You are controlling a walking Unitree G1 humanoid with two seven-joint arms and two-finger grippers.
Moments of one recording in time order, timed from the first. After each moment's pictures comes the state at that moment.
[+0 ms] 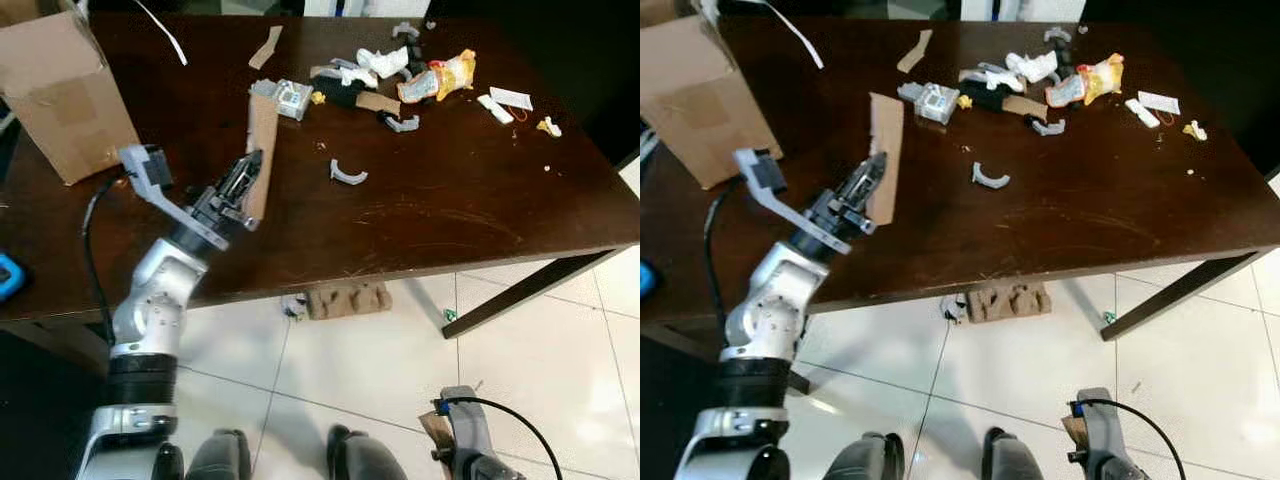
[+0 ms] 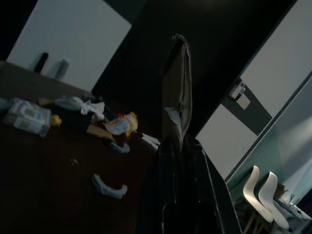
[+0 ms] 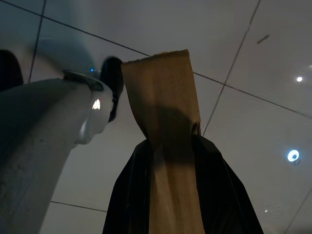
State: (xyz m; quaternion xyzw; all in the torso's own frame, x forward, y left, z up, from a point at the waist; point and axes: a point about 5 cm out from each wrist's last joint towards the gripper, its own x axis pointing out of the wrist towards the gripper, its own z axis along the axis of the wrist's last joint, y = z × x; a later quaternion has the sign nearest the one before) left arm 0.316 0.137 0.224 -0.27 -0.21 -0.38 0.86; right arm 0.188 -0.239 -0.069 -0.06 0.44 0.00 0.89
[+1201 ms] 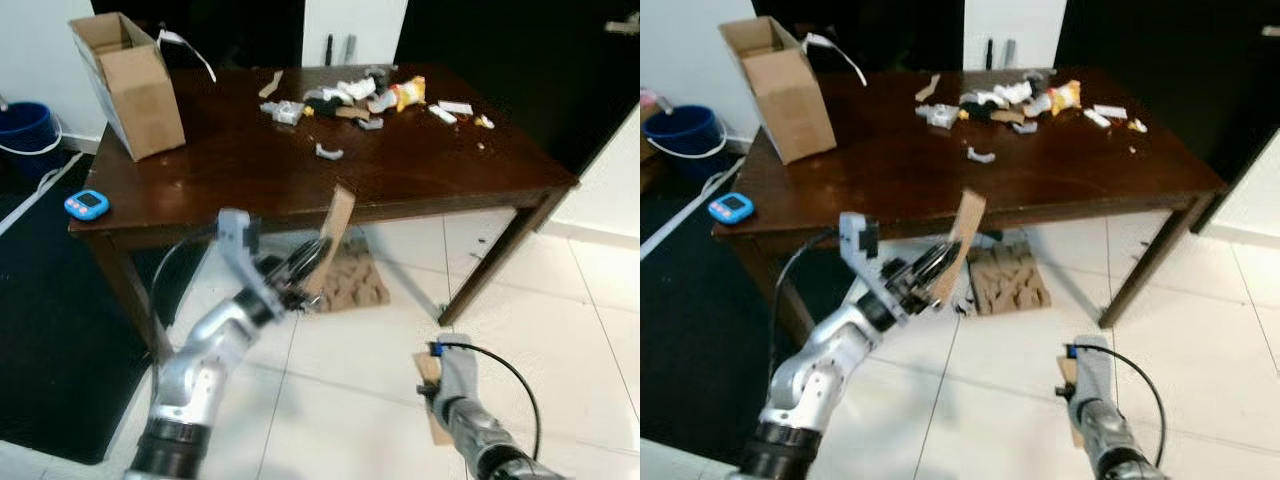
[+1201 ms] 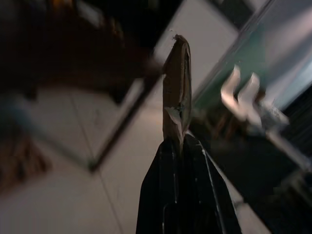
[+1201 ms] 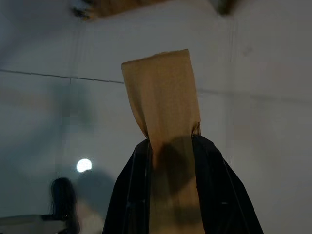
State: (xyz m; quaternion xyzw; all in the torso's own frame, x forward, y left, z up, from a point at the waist) left arm 0.287 0.087 0.126 -0.26 0.01 -0.39 0.88; right arm 0.263 -0.221 -0.027 0.00 0.33 -0.05 0.94
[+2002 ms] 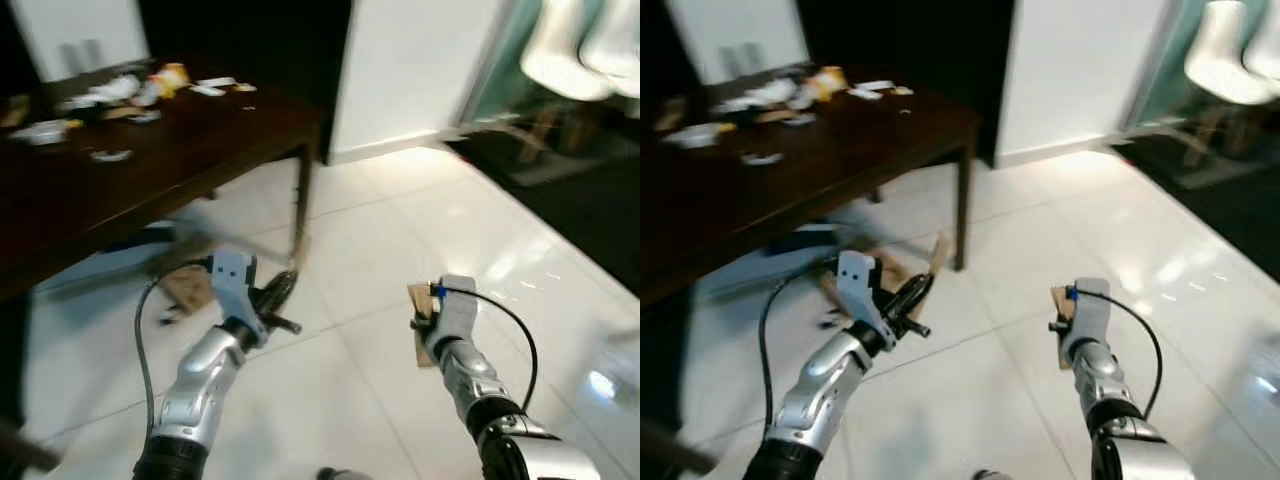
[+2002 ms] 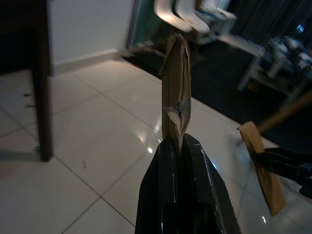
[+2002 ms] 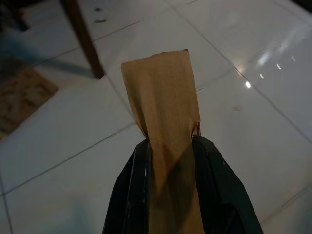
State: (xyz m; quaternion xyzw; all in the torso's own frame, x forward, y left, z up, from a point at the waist) left arm 0.299 0.105 0.106 -0.10 -0.02 -0.27 0.96; right arm 0.327 -0.198 0.039 0.04 0.17 -0.02 0.98
